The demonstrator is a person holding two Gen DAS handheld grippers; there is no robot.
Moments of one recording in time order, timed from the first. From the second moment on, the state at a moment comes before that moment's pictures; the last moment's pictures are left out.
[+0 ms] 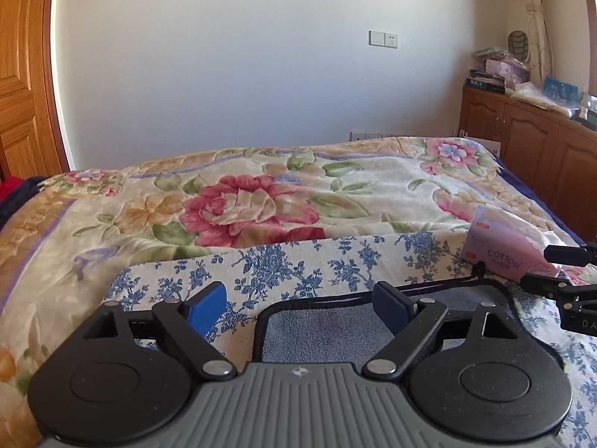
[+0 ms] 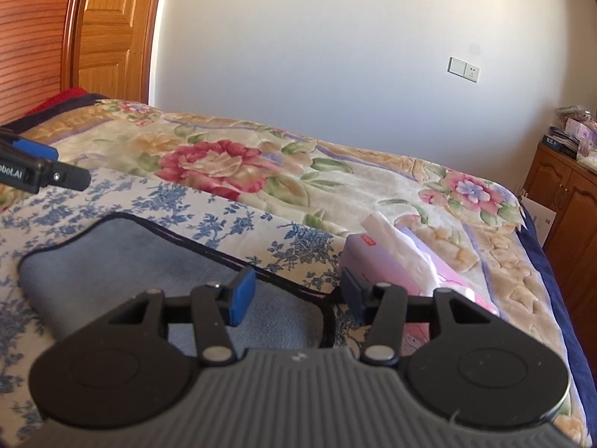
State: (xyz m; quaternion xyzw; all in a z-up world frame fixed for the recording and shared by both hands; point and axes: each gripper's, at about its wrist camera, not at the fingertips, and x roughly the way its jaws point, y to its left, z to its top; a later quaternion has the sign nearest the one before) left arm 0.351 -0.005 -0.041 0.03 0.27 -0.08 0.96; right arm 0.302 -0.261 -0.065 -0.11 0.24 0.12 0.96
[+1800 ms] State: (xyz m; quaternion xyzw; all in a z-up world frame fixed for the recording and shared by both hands) left arm 0.225 -0.021 0.012 0.04 0.23 -0.06 0.97; right arm 0.198 -0.250 -0.029 -0.06 0.23 0.11 0.97
